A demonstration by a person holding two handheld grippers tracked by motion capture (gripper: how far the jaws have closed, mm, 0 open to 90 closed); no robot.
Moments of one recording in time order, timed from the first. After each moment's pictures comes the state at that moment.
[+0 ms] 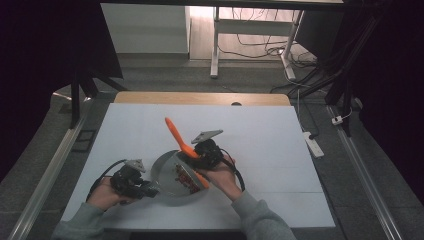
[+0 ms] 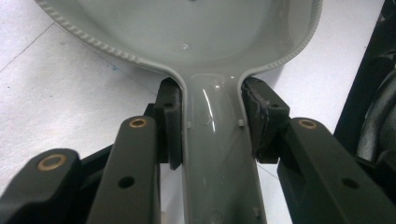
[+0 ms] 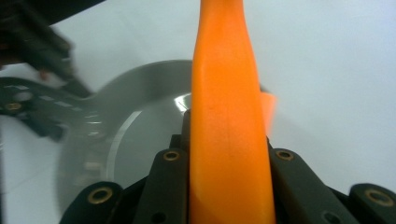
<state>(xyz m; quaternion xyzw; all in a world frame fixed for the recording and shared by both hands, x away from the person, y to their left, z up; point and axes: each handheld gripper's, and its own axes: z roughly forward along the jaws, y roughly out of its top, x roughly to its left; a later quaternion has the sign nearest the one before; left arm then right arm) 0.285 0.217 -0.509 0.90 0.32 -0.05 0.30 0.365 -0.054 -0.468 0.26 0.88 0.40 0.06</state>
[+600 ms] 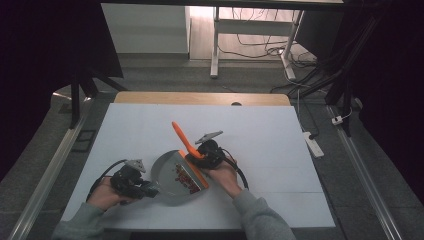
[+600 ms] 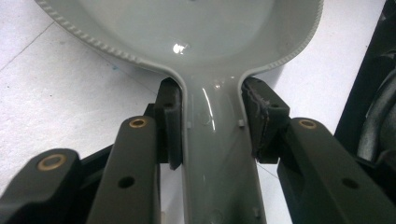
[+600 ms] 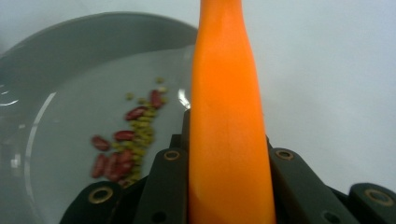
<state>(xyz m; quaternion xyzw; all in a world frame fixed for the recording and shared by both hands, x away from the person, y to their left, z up) 0.285 0.217 -0.510 0.90 0.32 -0.05 0.30 0.383 -0.054 -0.507 0.29 0.89 0.35 0.05</state>
